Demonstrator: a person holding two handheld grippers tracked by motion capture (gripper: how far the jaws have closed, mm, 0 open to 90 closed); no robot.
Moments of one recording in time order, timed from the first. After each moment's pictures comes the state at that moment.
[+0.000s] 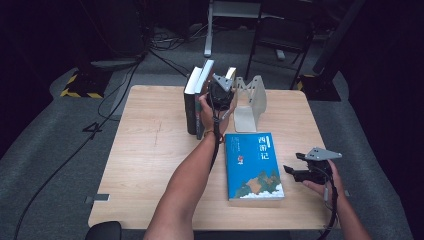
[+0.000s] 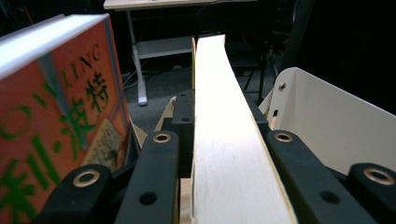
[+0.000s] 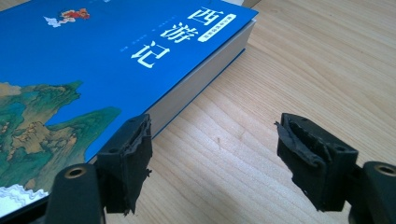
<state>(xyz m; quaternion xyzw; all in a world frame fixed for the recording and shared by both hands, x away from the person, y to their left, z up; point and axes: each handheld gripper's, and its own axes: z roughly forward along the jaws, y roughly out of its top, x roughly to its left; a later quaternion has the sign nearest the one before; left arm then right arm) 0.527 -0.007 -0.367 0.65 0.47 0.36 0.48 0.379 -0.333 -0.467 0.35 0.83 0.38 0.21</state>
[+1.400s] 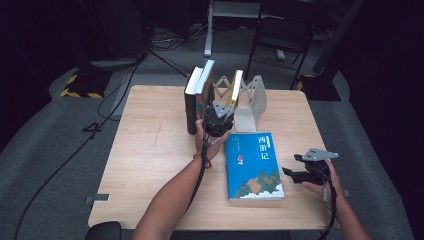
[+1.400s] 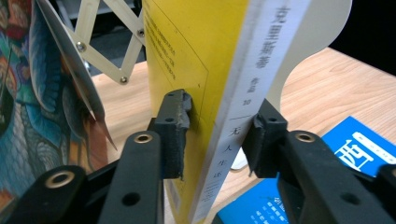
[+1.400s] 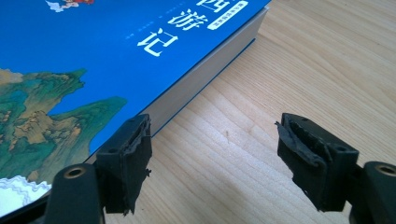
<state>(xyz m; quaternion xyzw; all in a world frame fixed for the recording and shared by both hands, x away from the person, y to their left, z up) 0.487 0.007 -0.430 0.73 0.42 0.25 0.47 0.380 -0.329 -0.470 0.35 0.84 0.36 0.20</state>
